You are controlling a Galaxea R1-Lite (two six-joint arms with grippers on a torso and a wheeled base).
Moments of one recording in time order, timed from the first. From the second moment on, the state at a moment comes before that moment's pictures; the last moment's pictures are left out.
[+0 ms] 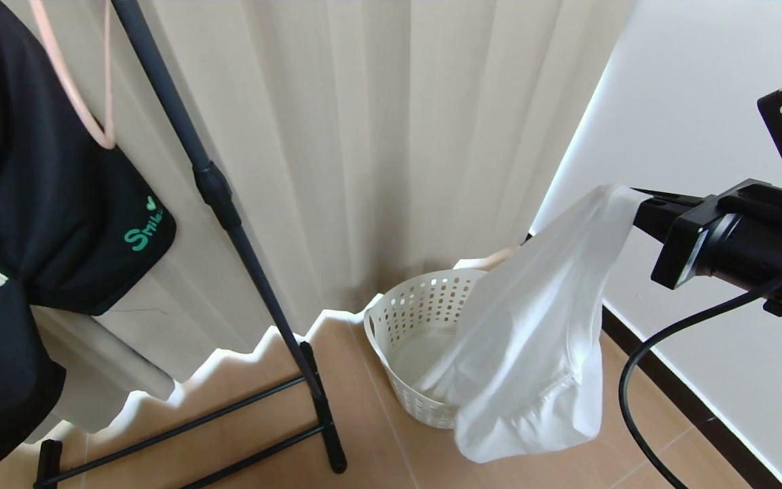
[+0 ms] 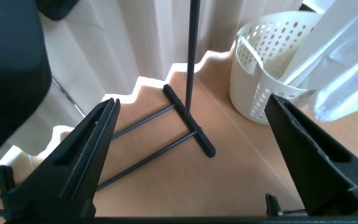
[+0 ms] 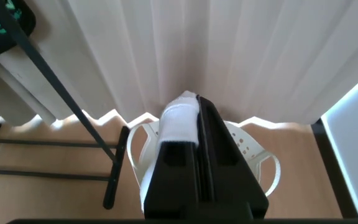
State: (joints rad) left arm 0.00 0.00 -0.03 0.09 -0.10 0.07; right arm 0.51 1.33 -0.77 -0.53 -0.03 -0.05
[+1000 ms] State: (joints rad) left arm 0.00 0.00 -0.03 0.09 -0.10 0.07; right arm 0.49 1.33 -0.77 -0.53 -0.03 -0.05
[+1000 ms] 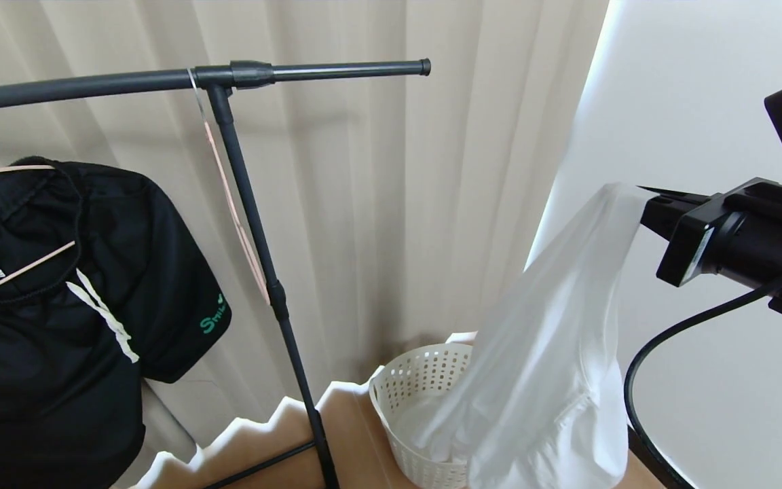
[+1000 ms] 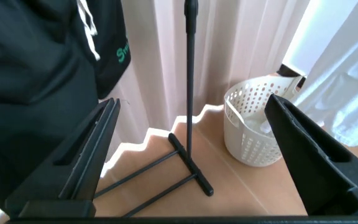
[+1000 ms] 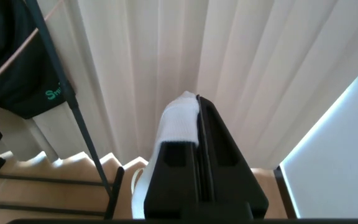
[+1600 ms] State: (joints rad) left arm 0.00 0.00 -0.03 0.09 -0.10 0.07; right arm 0.49 1.33 -0.78 -0.53 -0.03 -0.05
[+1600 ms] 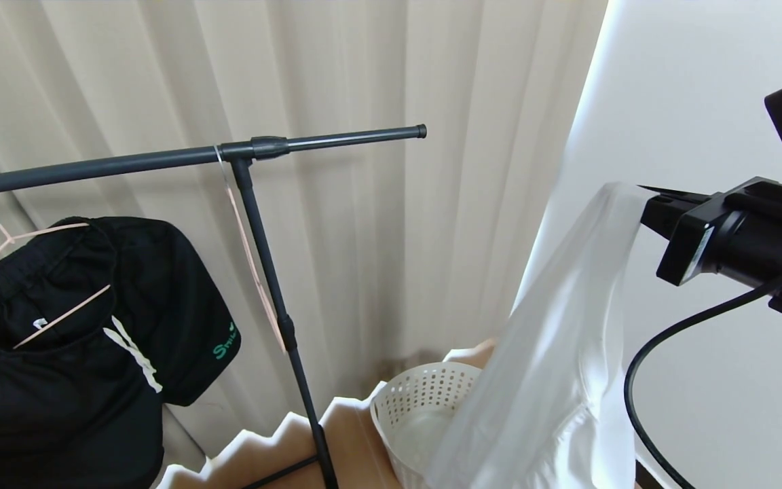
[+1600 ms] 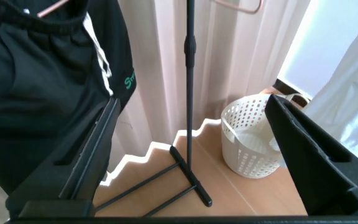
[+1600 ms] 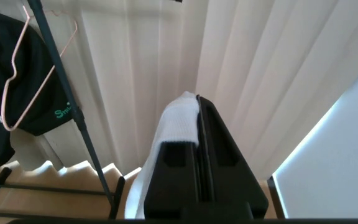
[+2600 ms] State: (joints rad) left arm 0.00 0.00 -0.03 0.09 -0.10 0.07; right arm 0.49 1.33 -0.78 -0.53 -0.03 -0.05
